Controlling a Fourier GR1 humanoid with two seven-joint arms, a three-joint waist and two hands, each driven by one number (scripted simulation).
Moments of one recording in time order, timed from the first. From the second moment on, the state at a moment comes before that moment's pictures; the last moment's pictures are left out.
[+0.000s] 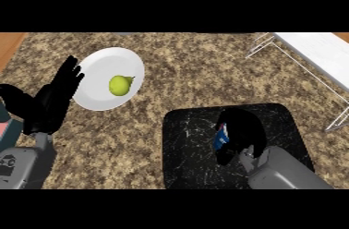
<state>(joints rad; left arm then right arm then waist) -0.25 0.34 -0.03 -1.50 0.24 0.11 0.20 -0.47 -0.40 0.73 -1.57 0.44 0.09 1.13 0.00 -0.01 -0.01</state>
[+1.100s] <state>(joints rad) -0.23 0.32 0.02 -1.49 0.22 0.09 0.20 -0.23 -0.43 0.83 -2.10 0.65 -0.04 0.73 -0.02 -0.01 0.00</state>
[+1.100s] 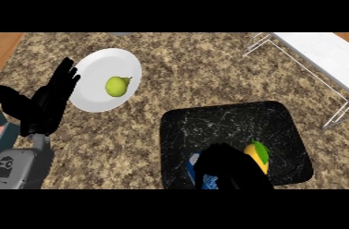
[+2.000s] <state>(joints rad) -0.25 0.30 0.02 -1.50 0.20 0.07 0.22 -0.43 -0.56 0.06 -2.31 0.31 0.17 0.90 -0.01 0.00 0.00</state>
